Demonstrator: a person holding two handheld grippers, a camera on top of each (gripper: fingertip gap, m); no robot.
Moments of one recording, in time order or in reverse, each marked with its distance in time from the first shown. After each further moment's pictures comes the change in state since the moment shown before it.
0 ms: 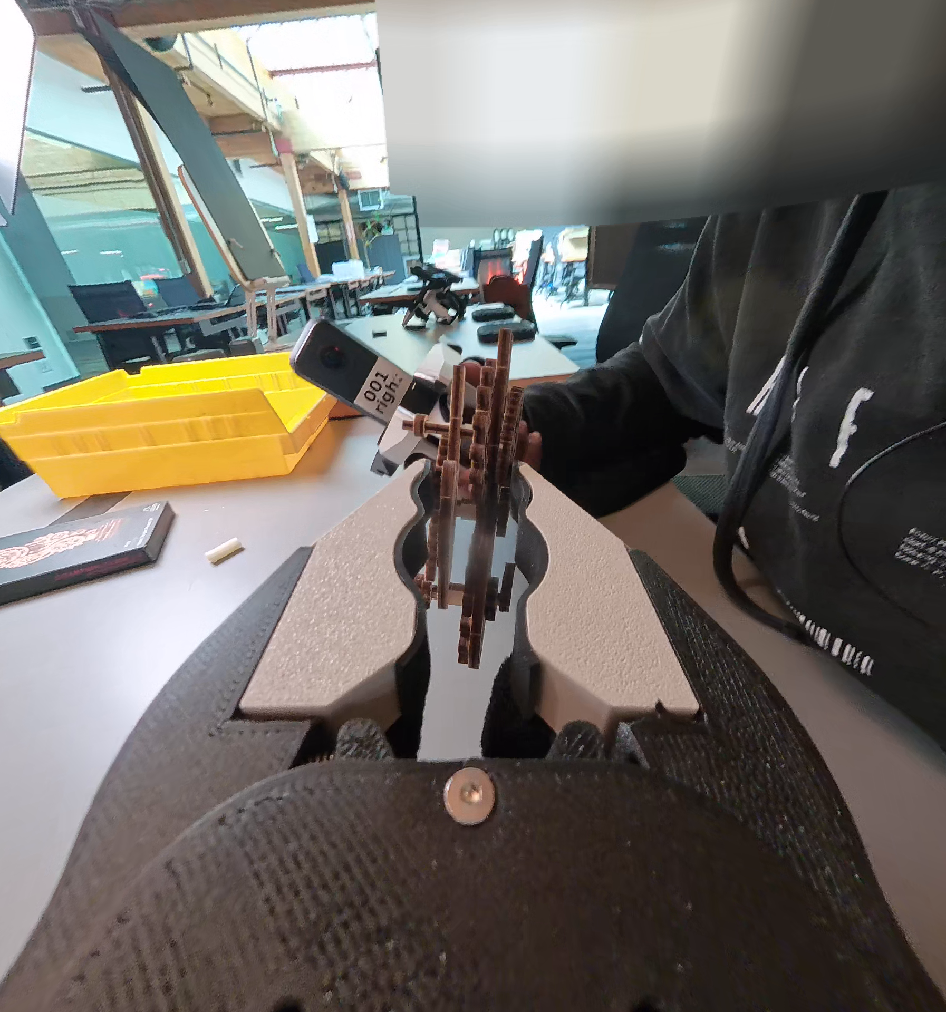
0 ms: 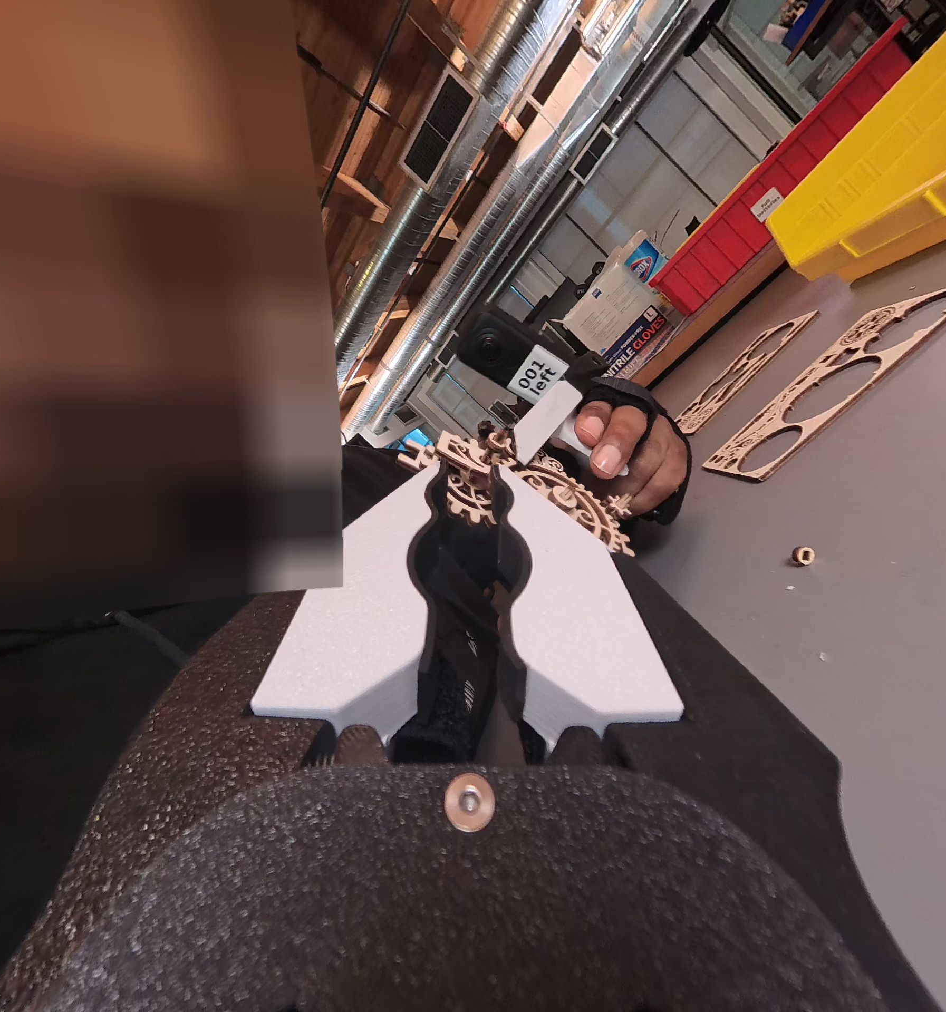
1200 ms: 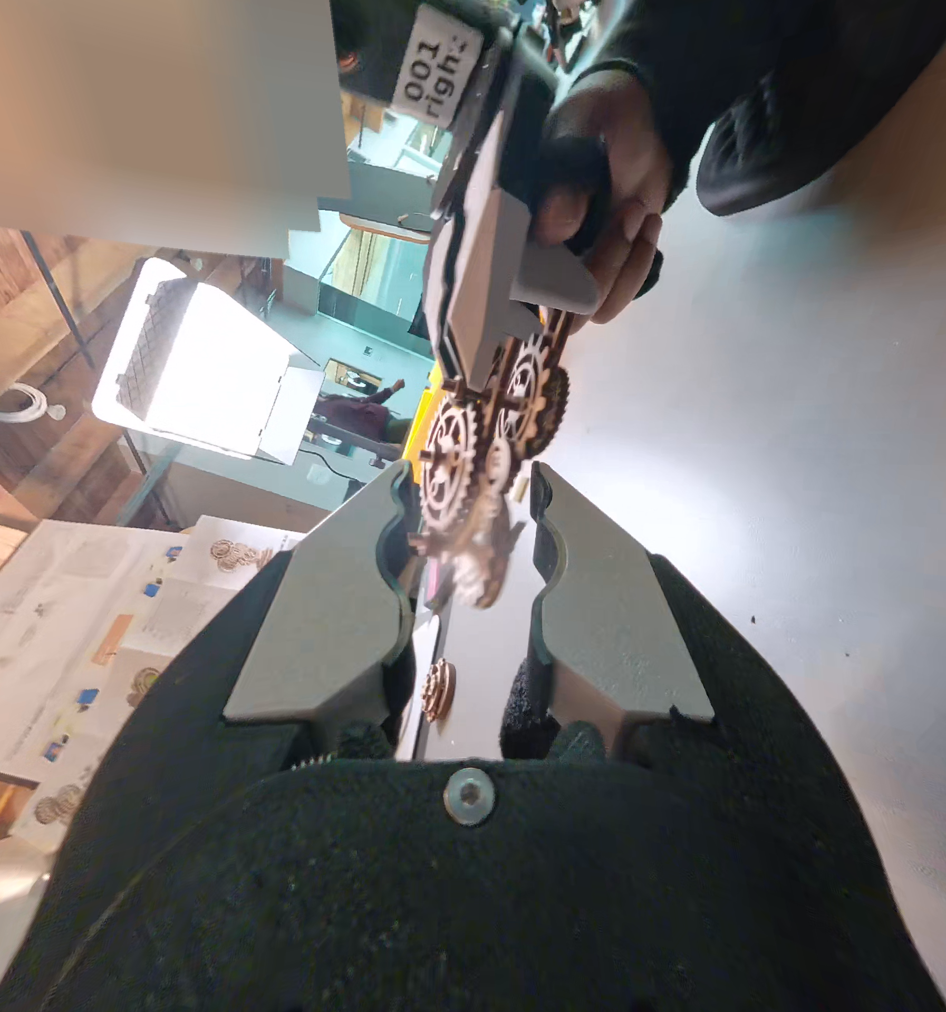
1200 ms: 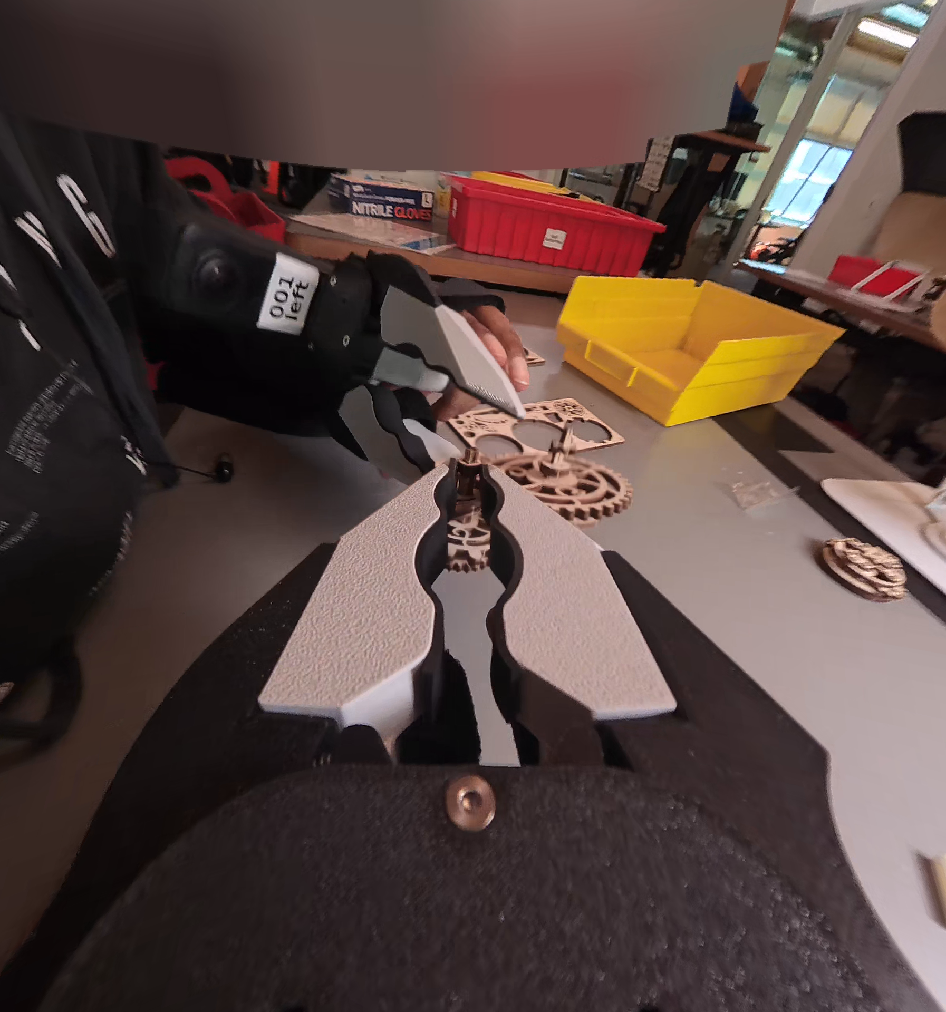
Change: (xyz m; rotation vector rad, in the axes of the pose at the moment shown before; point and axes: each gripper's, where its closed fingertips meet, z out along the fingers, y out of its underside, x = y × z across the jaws) left arm -0.015 0.029 0.006 -0.365 -0.380 1.051; right arm 0.017 0.026 0.000 -0.335 0.465 -1.059
